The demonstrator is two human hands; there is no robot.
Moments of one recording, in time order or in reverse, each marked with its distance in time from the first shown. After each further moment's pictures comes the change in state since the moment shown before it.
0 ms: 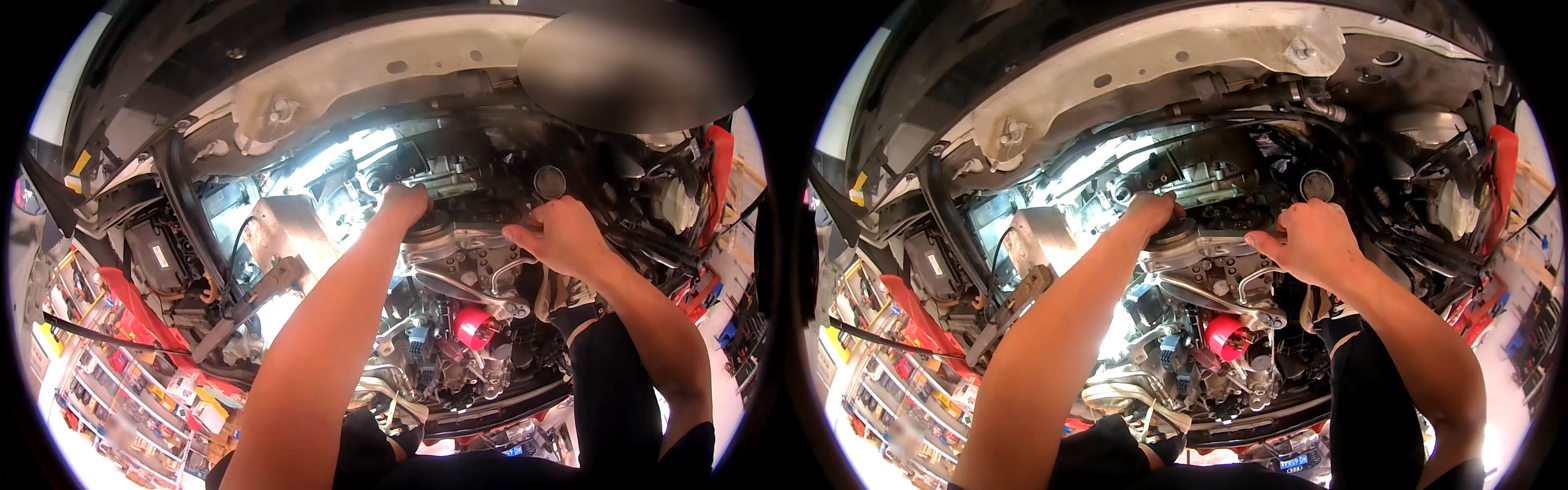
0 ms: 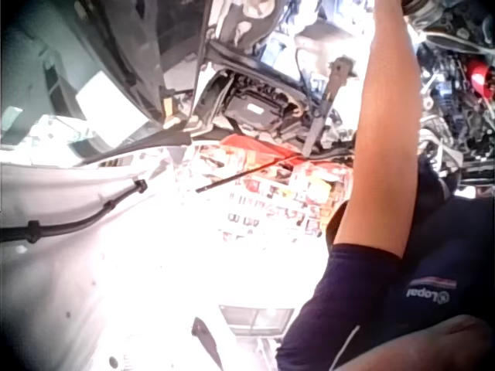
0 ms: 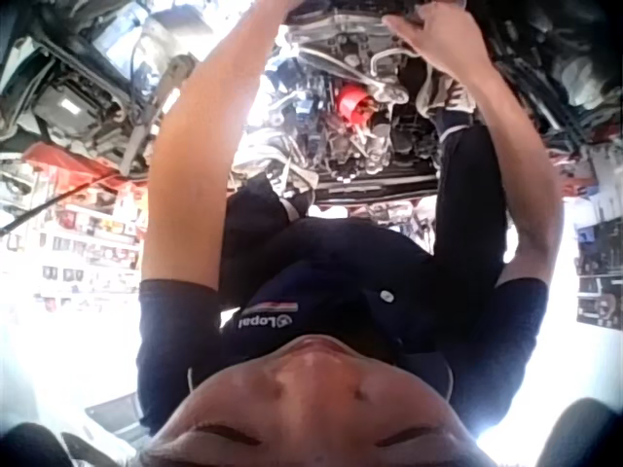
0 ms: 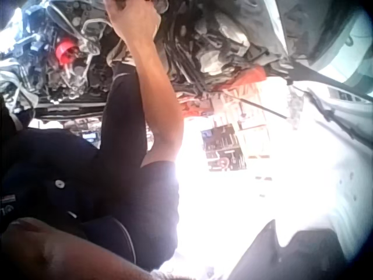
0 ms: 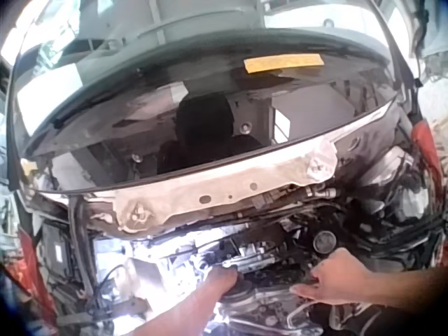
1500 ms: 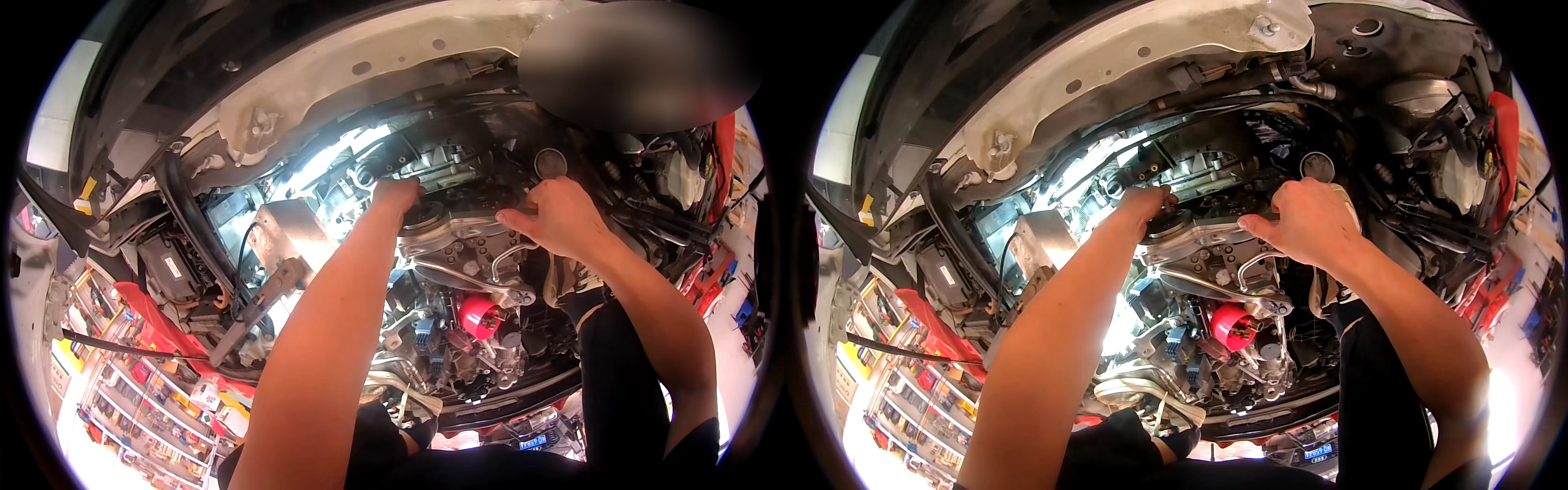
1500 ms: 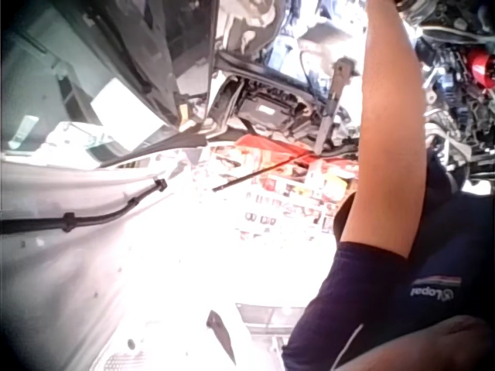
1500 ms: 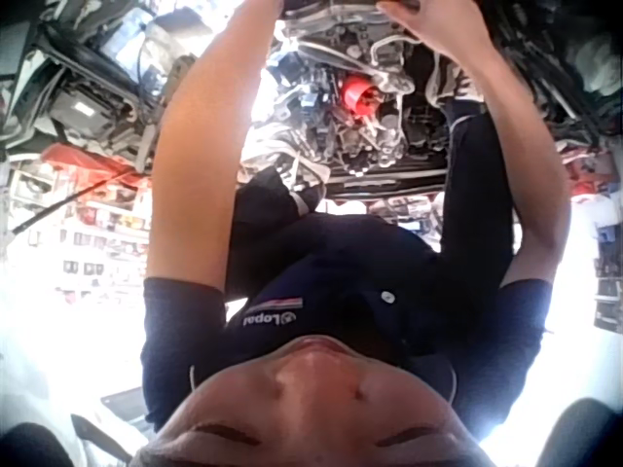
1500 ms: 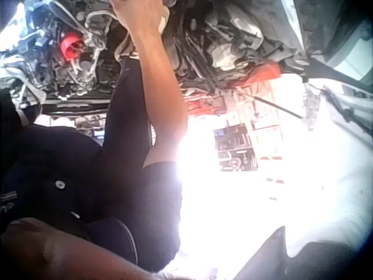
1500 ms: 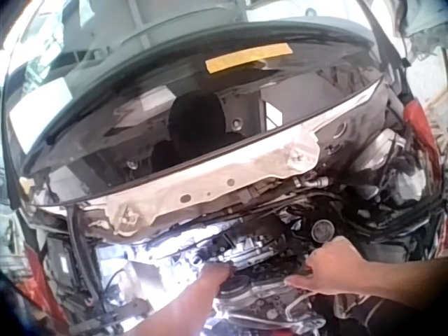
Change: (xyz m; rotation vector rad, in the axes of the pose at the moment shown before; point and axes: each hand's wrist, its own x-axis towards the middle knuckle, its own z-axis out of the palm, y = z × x) left_hand 0.000 0.007 -0.006 -0.389 0.104 -0.306; right_hand 0.002 0.003 0.004 0.023 -0.017 0.081
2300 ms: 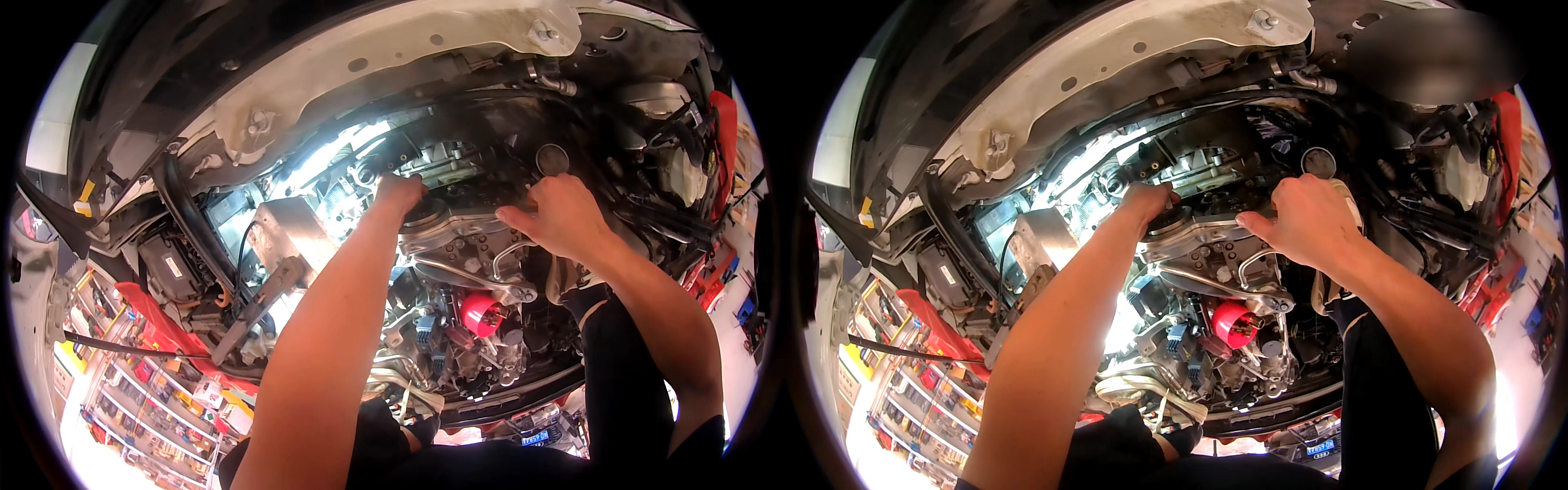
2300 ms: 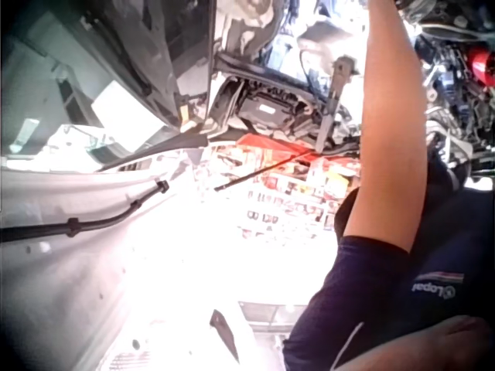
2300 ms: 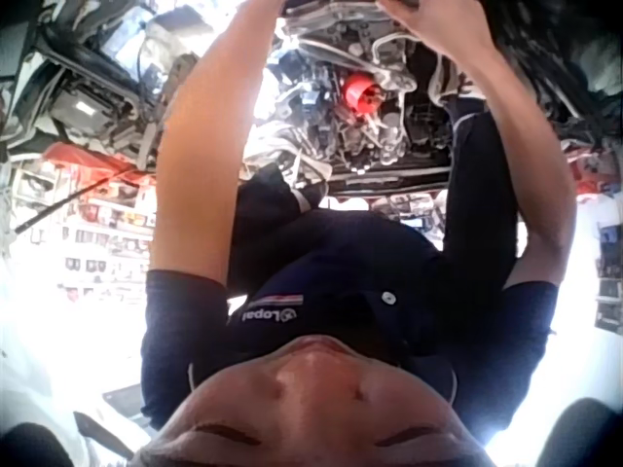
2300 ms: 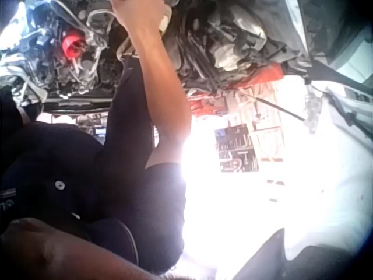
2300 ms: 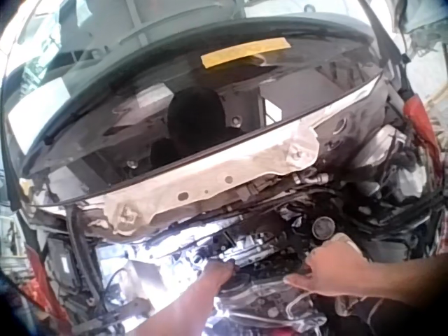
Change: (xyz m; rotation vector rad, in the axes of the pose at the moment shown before) left_hand 0.005 -0.006 0.003 -0.010 -0.002 0.025; right_hand -0.002 -0.005 0.001 0.007 0.065 -0.029
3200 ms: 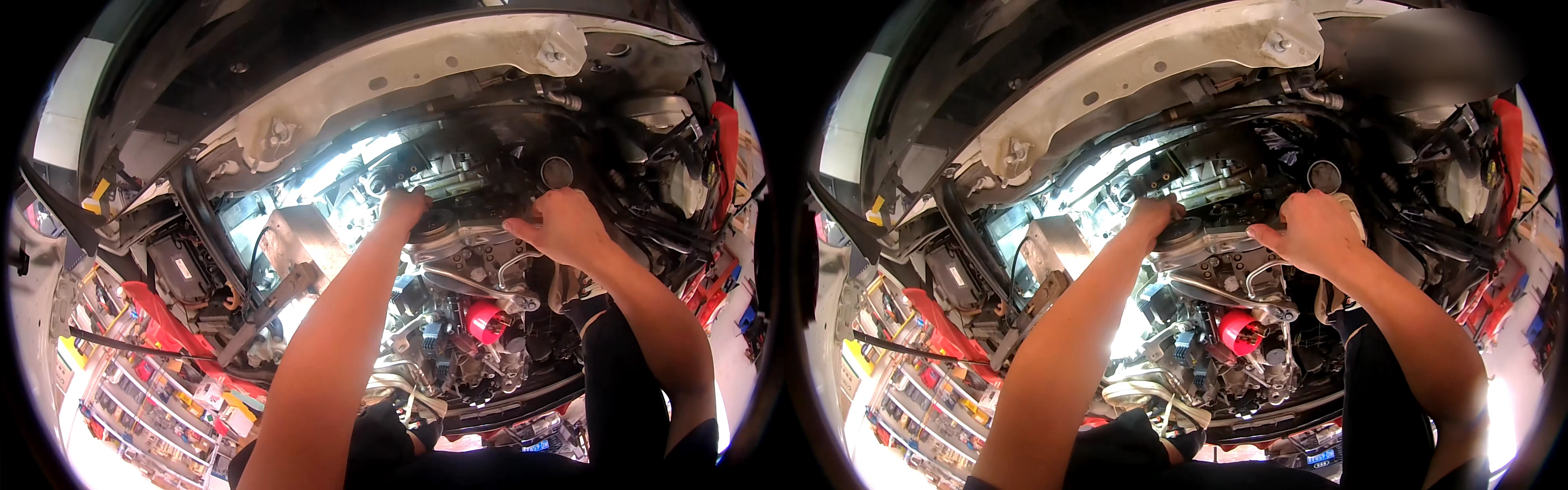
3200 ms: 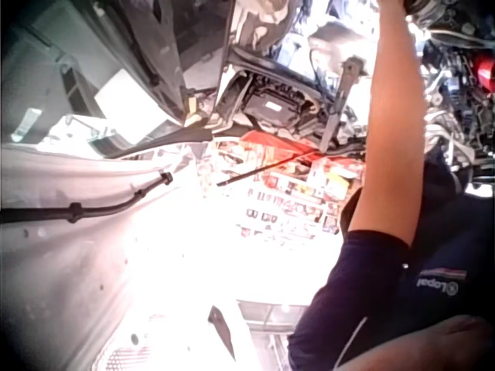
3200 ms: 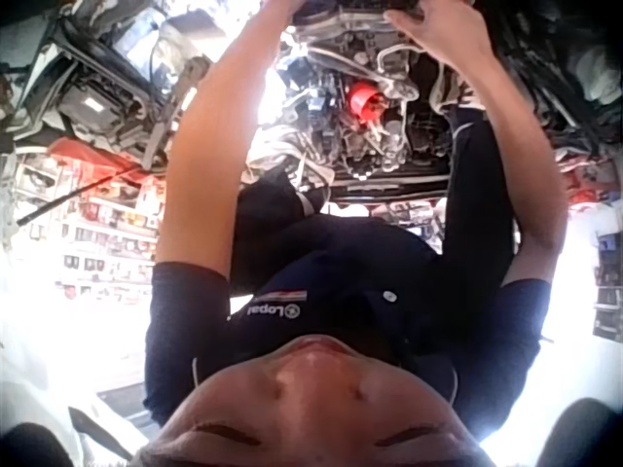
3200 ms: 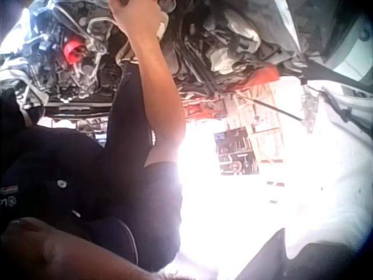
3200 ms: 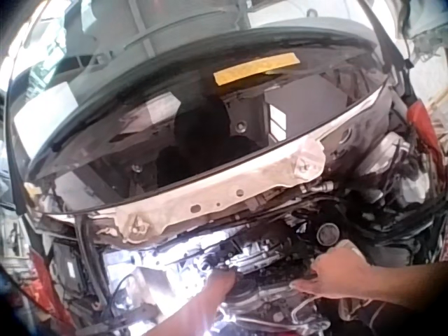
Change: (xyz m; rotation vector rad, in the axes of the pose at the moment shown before) left_hand -0.010 -0.007 -0.001 -0.150 -0.016 0.053; right_hand 0.001 0.005 0.000 0.004 -0.042 0.027
